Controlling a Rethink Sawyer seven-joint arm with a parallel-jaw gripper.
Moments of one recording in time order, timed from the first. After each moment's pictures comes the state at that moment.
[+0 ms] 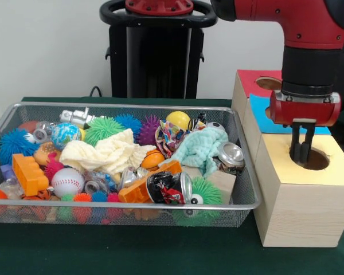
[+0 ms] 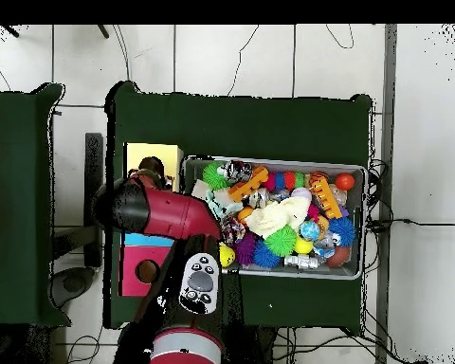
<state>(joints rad) 0.14 -0.52 -0.13 1.59 0.37 0.26 1.67</state>
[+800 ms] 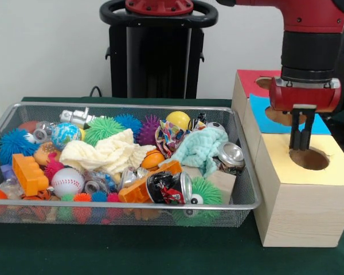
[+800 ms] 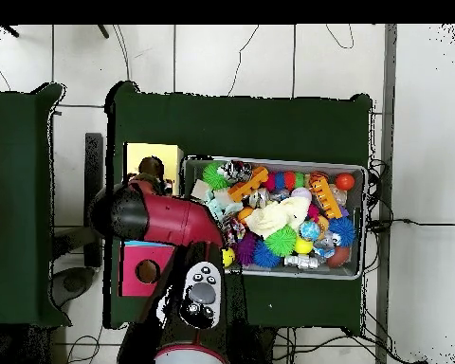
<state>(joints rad) 0.13 -0.58 -0.12 1.64 0.32 0.26 1.67</state>
